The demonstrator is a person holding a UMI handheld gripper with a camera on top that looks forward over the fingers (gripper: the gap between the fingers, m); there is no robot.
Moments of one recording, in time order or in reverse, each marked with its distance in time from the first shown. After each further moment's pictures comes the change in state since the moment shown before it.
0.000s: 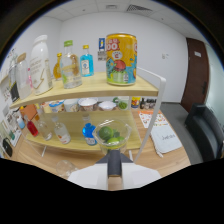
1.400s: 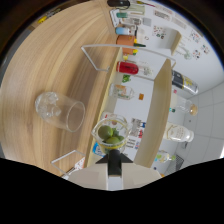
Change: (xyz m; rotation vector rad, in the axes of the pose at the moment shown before) arm -0.089 -0.015 -0.006 0.367 0.345 -1.843
